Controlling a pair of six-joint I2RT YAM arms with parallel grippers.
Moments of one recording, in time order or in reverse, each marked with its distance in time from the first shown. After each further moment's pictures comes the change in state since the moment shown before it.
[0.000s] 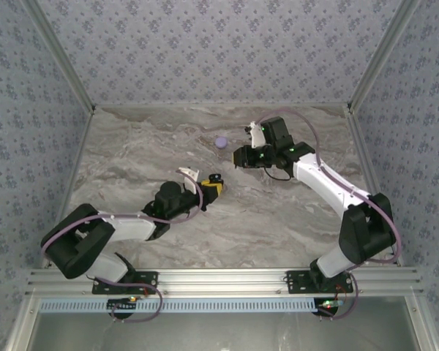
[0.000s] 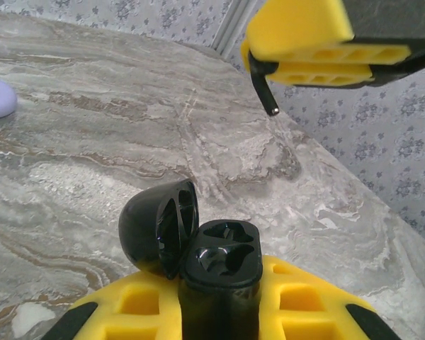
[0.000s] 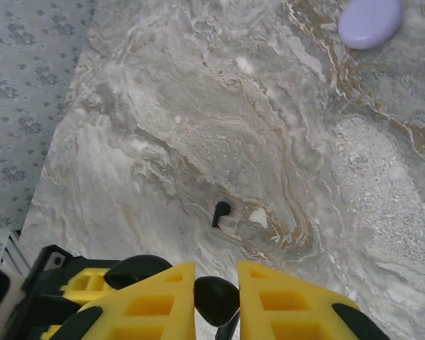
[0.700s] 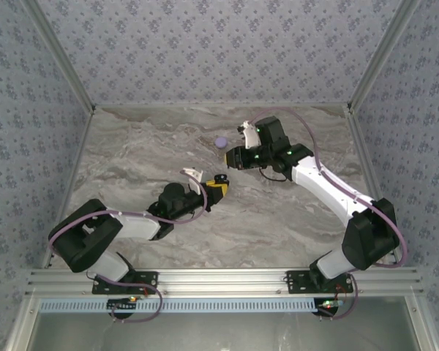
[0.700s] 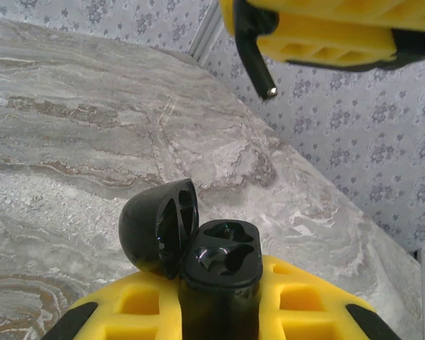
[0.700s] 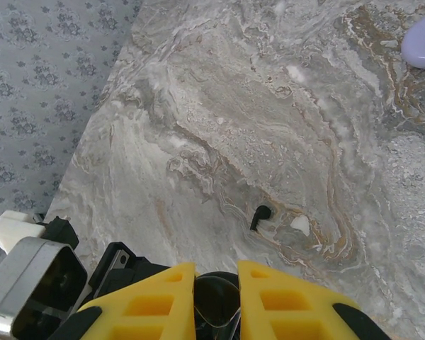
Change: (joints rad) left arm -0.034 0.060 0.016 0.099 0.010 -0.042; right arm 0.069 -0.033 0.017 0.017 -0.006 -0.005
